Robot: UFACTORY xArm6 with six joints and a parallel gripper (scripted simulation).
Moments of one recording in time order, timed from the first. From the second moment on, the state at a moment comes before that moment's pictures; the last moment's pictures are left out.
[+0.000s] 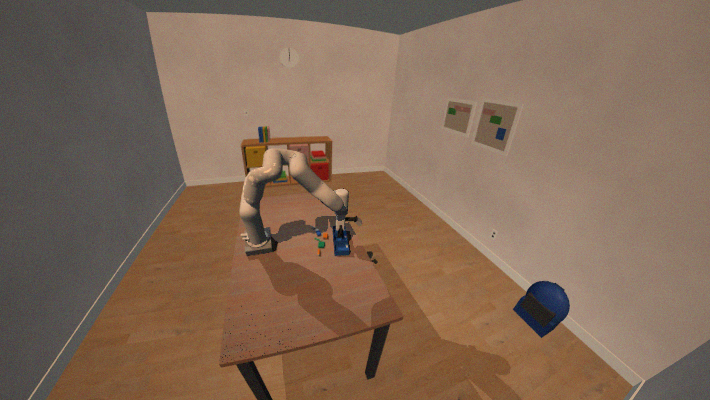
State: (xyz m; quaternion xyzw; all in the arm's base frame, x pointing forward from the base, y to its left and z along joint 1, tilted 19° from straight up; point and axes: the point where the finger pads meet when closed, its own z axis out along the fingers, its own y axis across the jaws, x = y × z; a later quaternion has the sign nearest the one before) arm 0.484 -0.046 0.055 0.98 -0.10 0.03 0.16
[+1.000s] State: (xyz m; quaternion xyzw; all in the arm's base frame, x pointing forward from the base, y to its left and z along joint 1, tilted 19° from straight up) arm 0.488 -0.025 0.005 0.98 -0.10 0.03 0.16
